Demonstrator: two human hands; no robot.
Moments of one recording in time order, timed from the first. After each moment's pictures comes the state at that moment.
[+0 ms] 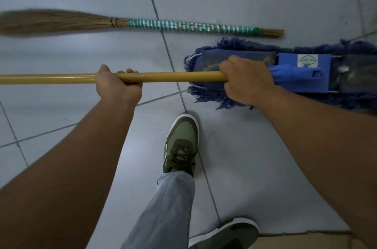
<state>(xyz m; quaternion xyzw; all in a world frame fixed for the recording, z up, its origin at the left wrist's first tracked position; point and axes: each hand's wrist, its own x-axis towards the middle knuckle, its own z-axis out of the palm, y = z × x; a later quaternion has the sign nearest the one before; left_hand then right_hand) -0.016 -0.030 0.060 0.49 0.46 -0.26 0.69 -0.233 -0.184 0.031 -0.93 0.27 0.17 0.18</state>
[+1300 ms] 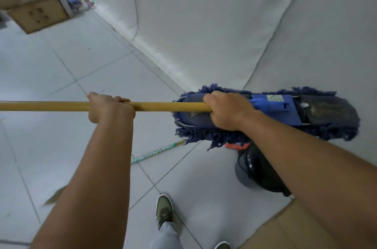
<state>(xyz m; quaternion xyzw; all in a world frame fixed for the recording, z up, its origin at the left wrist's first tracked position) -0.135 -0.151 0.721 0.50 0.30 -0.33 0.74 -0.393 -0.190 0.691 -0.90 0.44 0.01 0.07</state>
